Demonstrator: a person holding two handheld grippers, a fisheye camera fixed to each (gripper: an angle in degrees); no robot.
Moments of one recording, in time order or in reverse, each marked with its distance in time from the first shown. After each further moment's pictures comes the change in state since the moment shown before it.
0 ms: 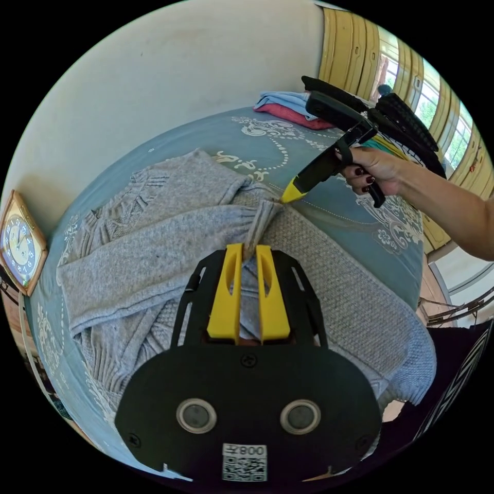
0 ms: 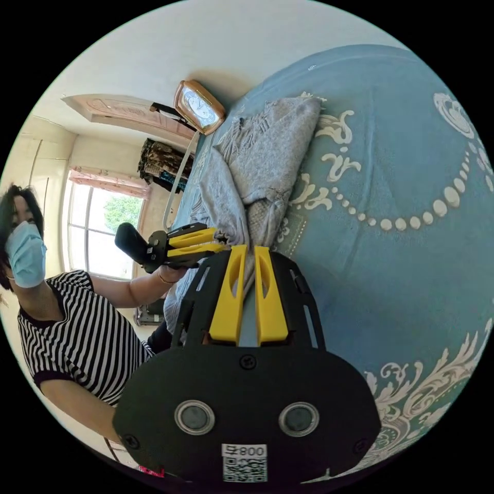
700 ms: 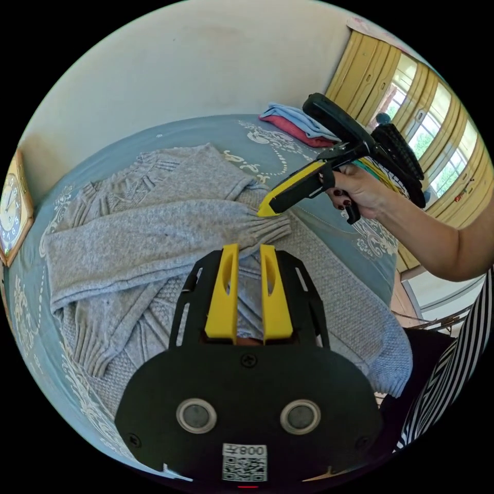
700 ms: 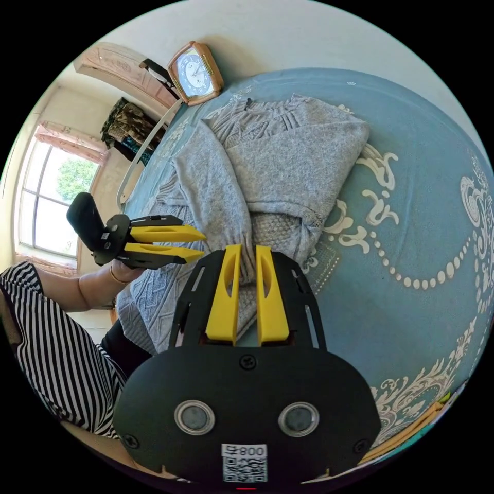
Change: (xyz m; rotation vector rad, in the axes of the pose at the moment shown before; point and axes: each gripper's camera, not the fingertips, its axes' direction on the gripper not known) left arm -0.066 0.012 -0.021 0.042 0.152 -0.103; right arm -0.075 0.020 0.083 -0.068 0.353 -0.094
